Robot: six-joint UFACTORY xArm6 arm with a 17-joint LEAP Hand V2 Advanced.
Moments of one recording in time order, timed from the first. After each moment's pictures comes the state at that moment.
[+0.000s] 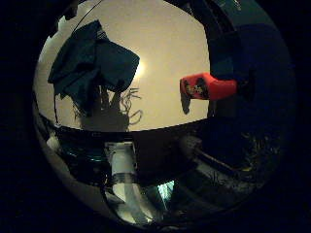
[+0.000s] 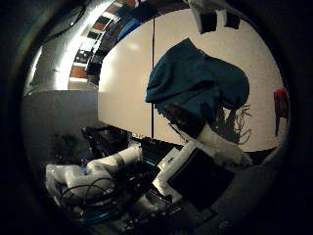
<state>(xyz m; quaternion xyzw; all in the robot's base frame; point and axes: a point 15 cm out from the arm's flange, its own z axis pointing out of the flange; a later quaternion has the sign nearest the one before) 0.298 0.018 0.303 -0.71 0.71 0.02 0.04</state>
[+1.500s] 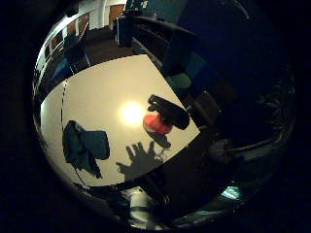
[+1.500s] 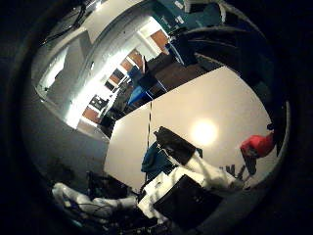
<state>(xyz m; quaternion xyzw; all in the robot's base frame) 0.340 -0.206 0.459 -0.52 0.78 -0.21 0.28</state>
